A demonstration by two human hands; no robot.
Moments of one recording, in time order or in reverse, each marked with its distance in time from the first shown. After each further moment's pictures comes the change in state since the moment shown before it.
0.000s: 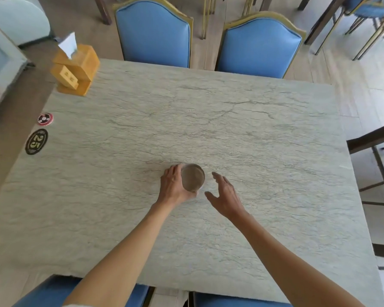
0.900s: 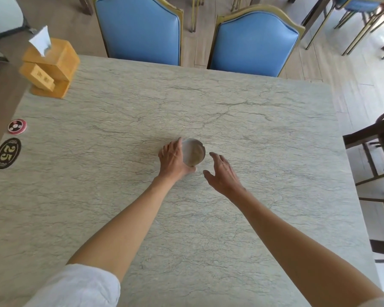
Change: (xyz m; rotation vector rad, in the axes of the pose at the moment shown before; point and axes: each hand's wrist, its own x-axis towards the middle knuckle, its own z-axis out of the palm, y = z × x) left_hand 0.120 0.017 -0.004 0.128 0.002 0.018; right_hand 0.089 -0.012 -0.036 -0.074 -0.005 0.041
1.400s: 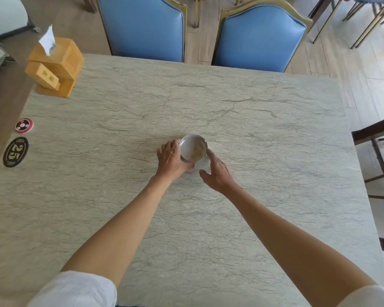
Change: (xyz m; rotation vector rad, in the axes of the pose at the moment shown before) left_hand -0.002 -0.021 -0.007 -0.083 0.038 -0.026; right_hand 0.008 -0.015 0.020 0.104 -0.001 -0.044
